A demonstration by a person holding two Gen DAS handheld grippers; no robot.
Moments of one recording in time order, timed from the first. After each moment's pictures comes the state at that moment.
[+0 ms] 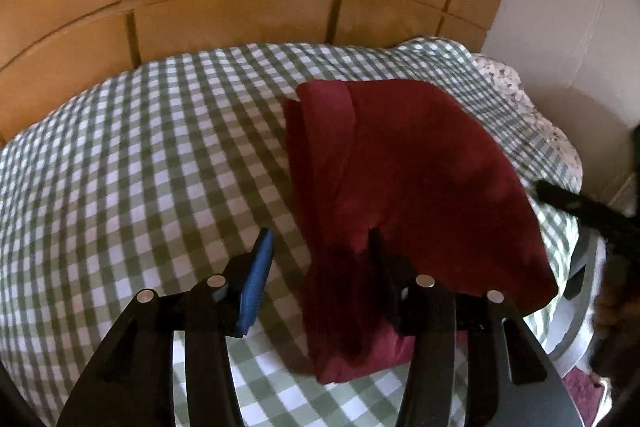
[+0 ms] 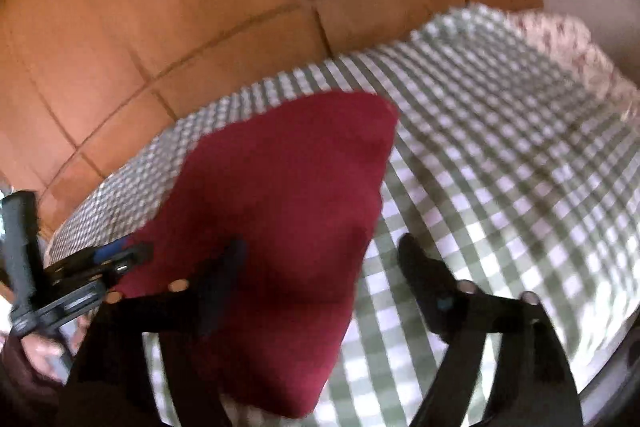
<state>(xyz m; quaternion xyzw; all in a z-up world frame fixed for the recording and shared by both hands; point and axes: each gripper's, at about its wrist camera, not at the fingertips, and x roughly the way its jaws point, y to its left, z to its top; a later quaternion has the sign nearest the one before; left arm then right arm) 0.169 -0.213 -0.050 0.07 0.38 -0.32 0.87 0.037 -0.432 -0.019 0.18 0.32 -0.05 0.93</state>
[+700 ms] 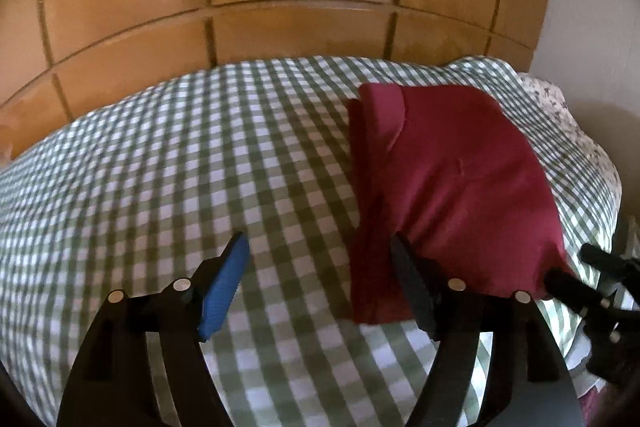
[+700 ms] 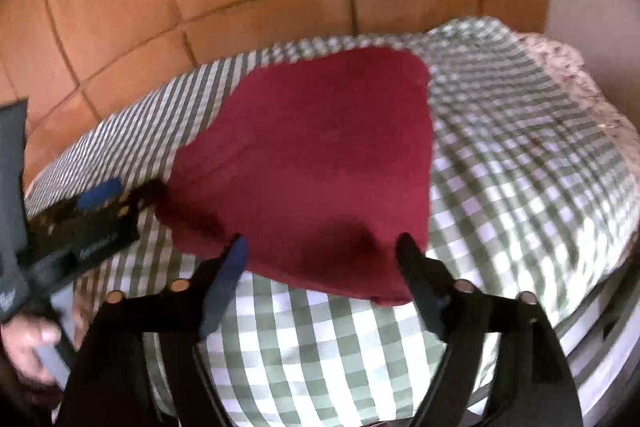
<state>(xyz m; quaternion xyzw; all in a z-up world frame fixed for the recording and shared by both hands) 0.120 -0.178 -0.043 0.06 0.35 -0.21 0.91 0.016 -0.342 -0.026 0.13 0.35 -0.12 0.92</state>
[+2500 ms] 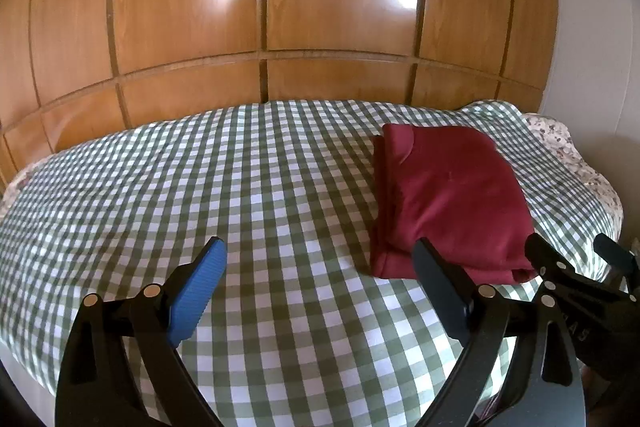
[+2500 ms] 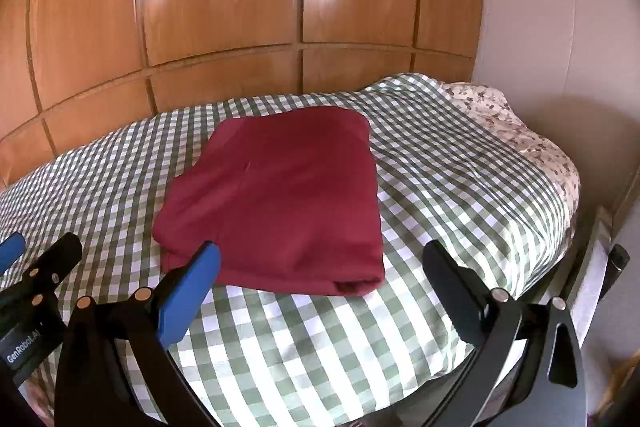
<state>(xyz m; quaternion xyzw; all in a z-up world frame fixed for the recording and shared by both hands) 0.041 -0.130 -0.012 0.03 0.28 -0.16 0.95 -0.011 -0.298 -0.013 0.08 0.28 -0.23 0.93</state>
